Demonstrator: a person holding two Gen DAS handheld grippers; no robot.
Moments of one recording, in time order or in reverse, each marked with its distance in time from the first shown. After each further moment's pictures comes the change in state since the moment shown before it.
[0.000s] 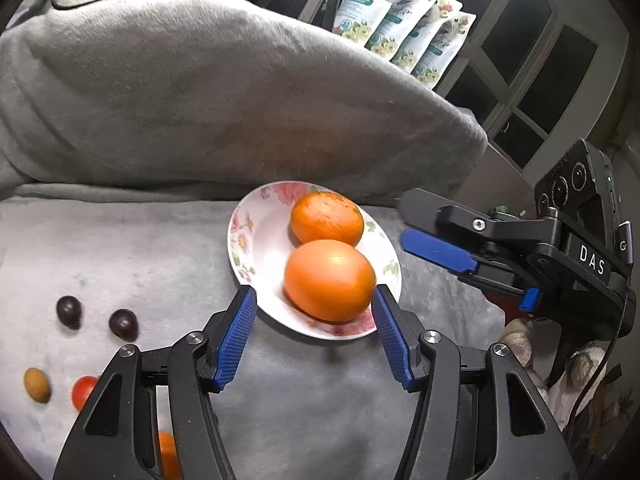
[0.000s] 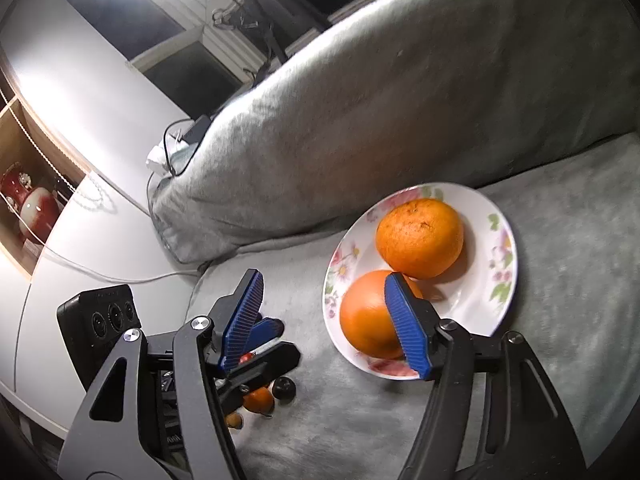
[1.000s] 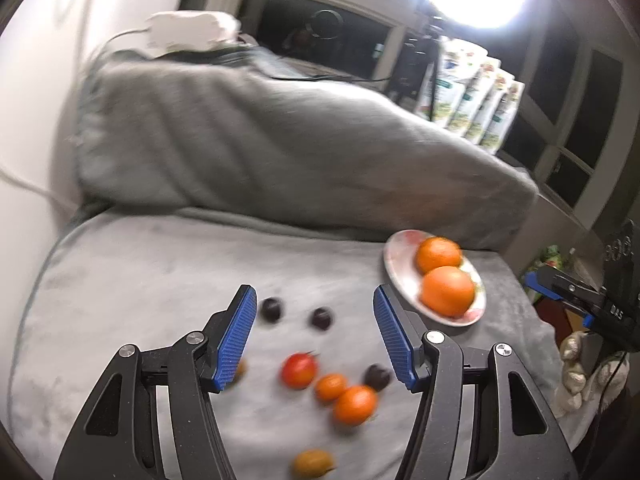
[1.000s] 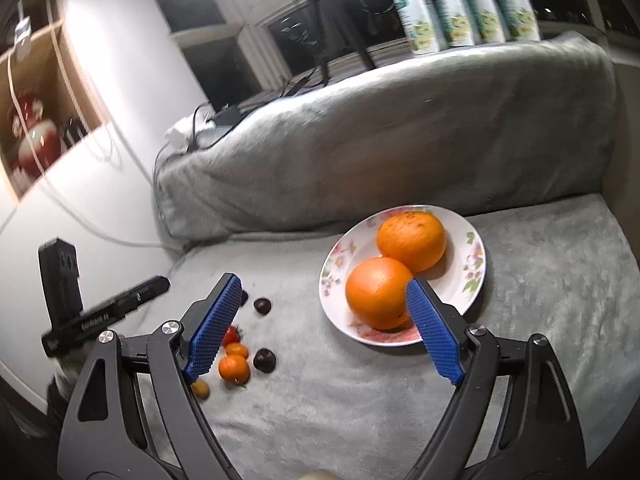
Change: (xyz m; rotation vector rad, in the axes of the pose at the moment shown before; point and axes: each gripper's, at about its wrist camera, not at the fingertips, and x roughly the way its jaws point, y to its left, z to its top) left arm -0.111 0.088 -0.024 -0.045 -0.199 0.251; right arm -0.040 0.042 -0.043 -0.256 -0.086 -0.105
